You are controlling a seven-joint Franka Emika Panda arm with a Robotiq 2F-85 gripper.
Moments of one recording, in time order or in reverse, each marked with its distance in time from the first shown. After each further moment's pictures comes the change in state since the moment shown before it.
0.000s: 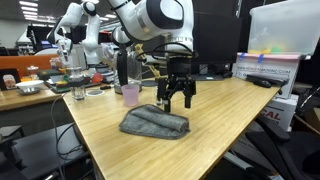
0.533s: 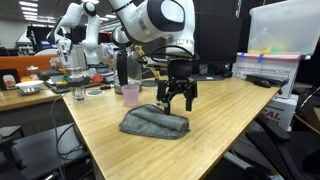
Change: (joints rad) arm -0.010 0.014 -0.002 0.001 0.009 -0.001 0.038
